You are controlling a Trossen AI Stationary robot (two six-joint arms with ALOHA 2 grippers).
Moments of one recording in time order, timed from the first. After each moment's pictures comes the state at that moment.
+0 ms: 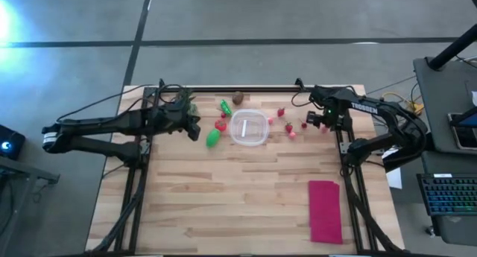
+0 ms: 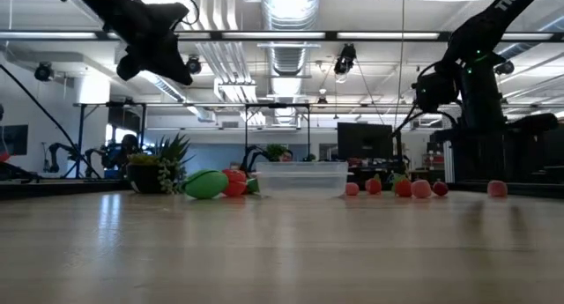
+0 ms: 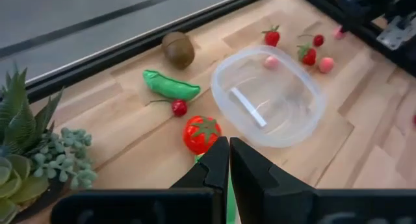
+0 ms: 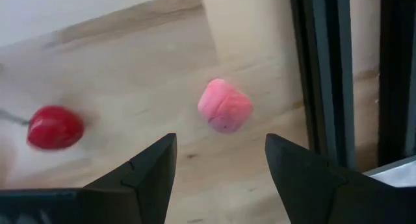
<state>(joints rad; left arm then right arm) 0.22 0.93 0.78 -0.50 -0.34 -0.54 -0.89 1.35 0.71 -0.99 0.06 0.98</state>
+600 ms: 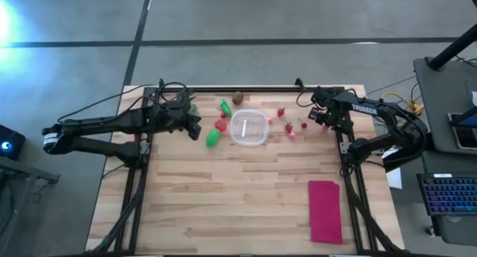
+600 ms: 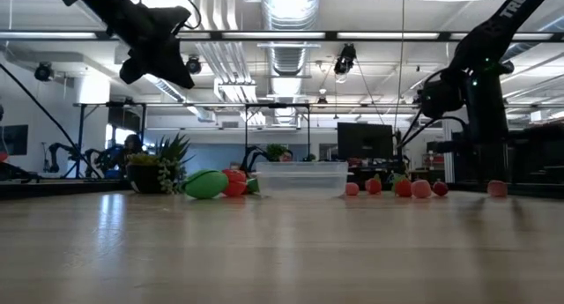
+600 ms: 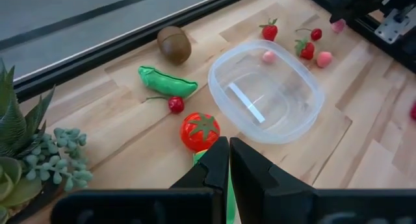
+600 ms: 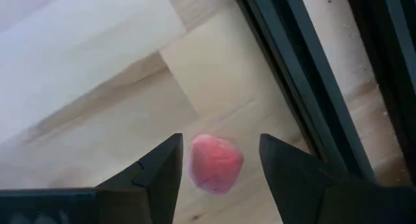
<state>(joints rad) 0.24 0.94 0.78 -0.50 -0.28 -0.51 -0.93 1.35 0.64 -0.87 0.15 1.15</state>
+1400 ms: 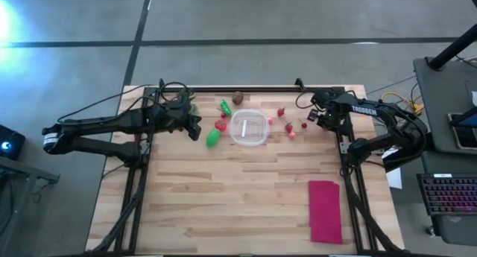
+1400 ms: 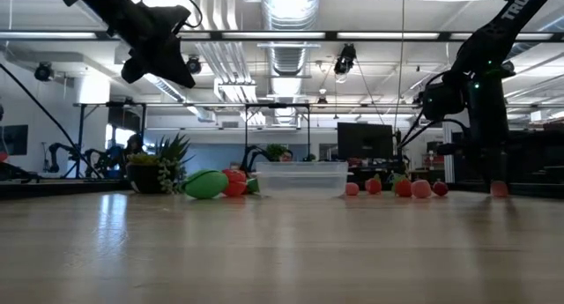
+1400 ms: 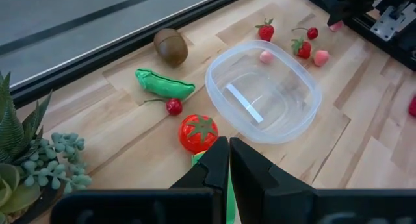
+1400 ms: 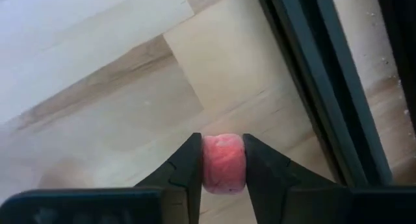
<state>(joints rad) 0.24 0.94 0.78 -0.49 -0.28 -0.49 -0.92 1.35 0.61 -0.82 0.12 1.12</state>
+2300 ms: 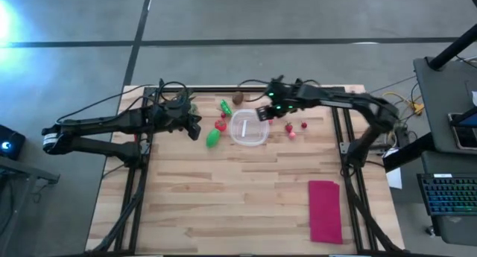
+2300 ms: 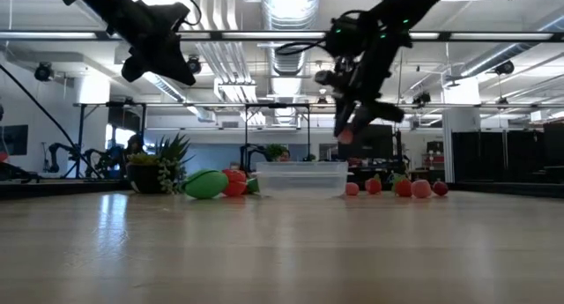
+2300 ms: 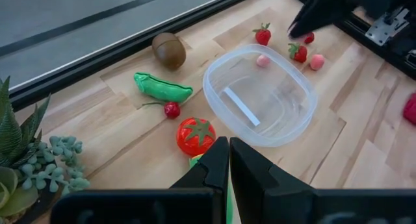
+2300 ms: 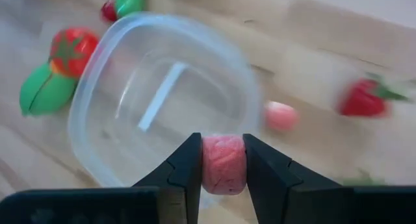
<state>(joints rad) 0.24 0.93 0.78 -0.48 -0.28 -0.49 -0.44 1.69 1.25 -0.64 -0.05 0.70</state>
